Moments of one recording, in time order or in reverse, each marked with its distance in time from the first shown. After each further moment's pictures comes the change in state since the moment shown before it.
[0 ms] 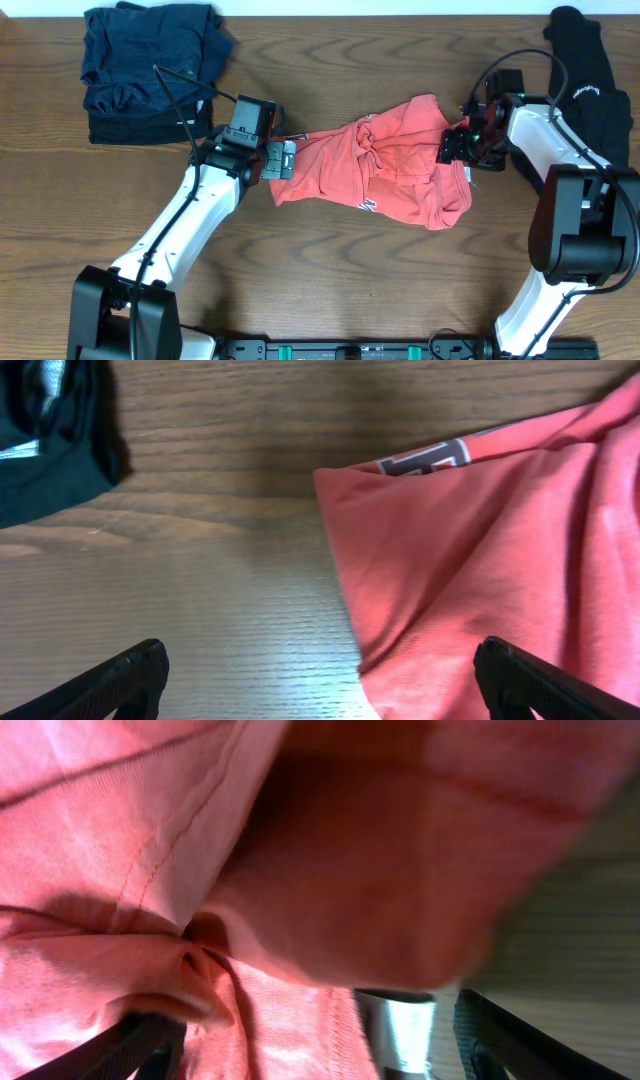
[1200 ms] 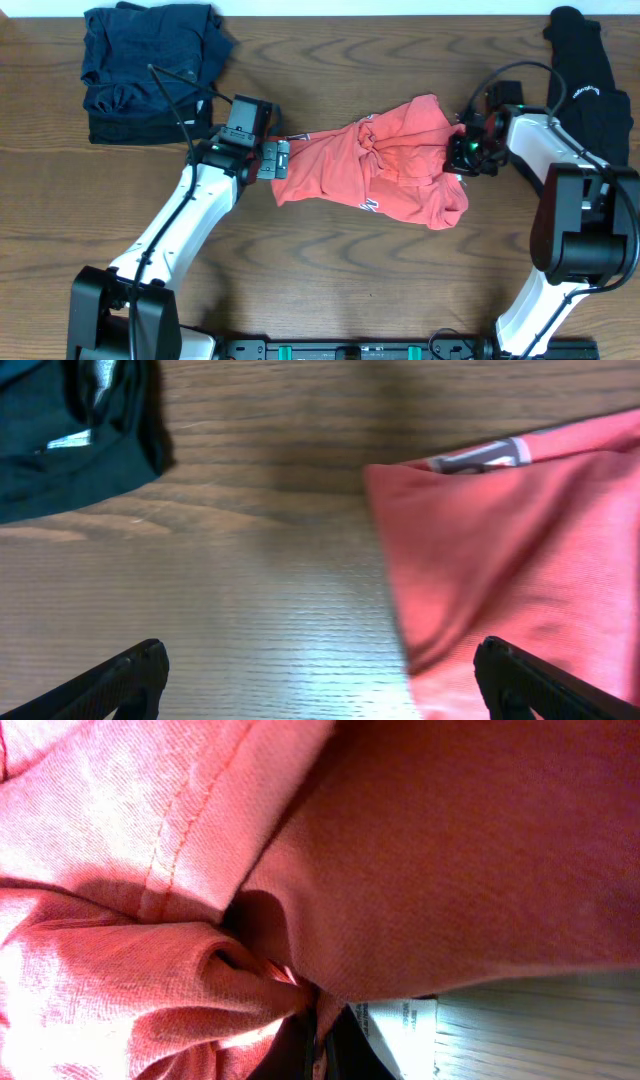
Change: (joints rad) left arm 0.027 0.000 0.000 -0.013 -0.043 0.000; right arm -0.032 -0.001 -0.083 0.077 -0.127 0.008
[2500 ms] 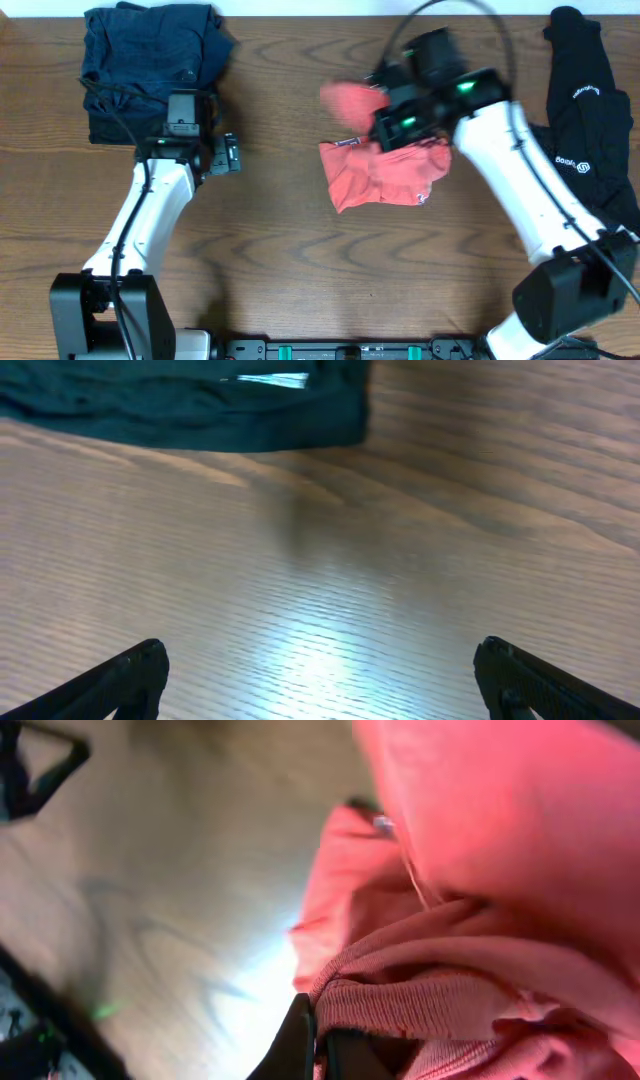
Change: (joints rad) left arm 0.251 0.000 0.000 -0.040 -0.004 0.000; right arm 0.464 -0.225 0.348 -0.266 -0.030 -0.042
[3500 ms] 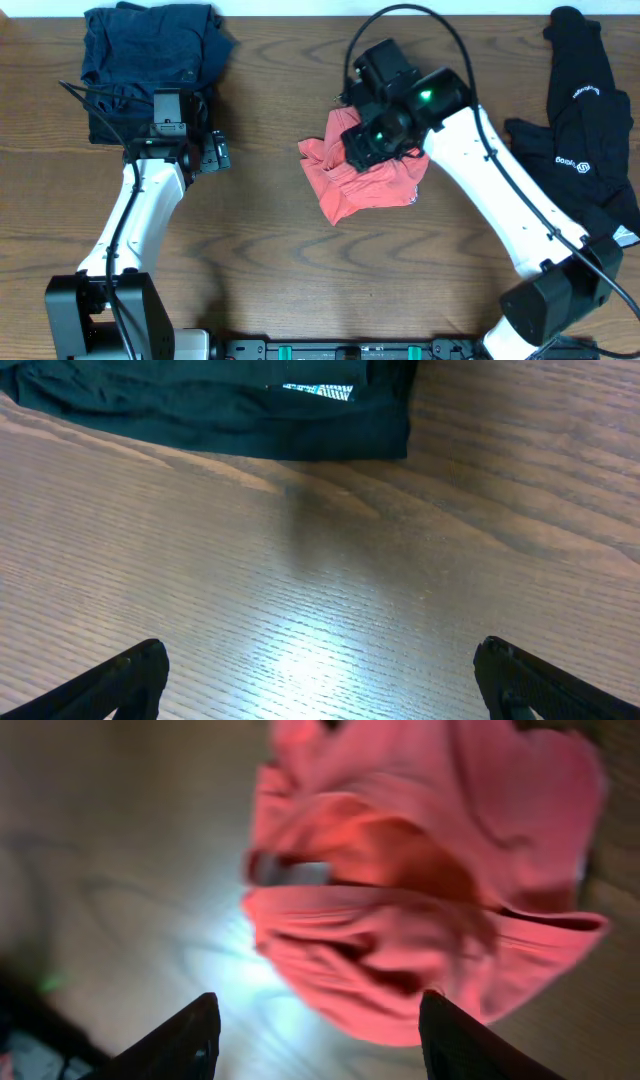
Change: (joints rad) left arm 0.050 0.000 0.000 0.015 0.000 0.000; right arm 0.121 0.030 0.127 -0.201 0.230 0.055
